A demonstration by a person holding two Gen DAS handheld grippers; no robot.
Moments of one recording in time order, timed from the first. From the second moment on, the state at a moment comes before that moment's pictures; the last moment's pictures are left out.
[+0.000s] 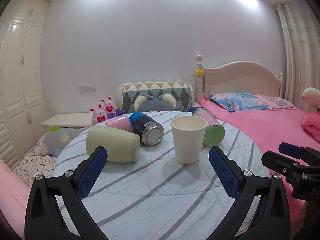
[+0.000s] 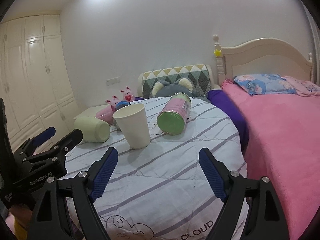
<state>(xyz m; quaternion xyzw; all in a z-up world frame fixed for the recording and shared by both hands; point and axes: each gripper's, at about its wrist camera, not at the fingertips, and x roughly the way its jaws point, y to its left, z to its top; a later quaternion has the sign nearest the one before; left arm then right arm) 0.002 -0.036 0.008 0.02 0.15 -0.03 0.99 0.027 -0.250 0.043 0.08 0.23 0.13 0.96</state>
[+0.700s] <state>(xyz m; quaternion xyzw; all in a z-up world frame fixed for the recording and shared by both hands) -0.013 -0.033 0.001 0.01 0.12 -0.01 0.99 0.015 -0.240 0.034 0.04 0.20 0.10 0.97</state>
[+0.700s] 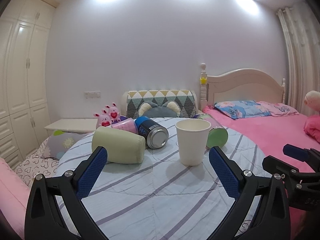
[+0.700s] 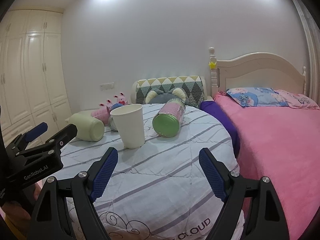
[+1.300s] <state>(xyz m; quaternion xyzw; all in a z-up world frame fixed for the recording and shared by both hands) -0.017 -0.034 0.002 0.02 0.12 -0.01 0.99 0.016 -0.240 0.031 0.04 0.21 0.10 0.97</state>
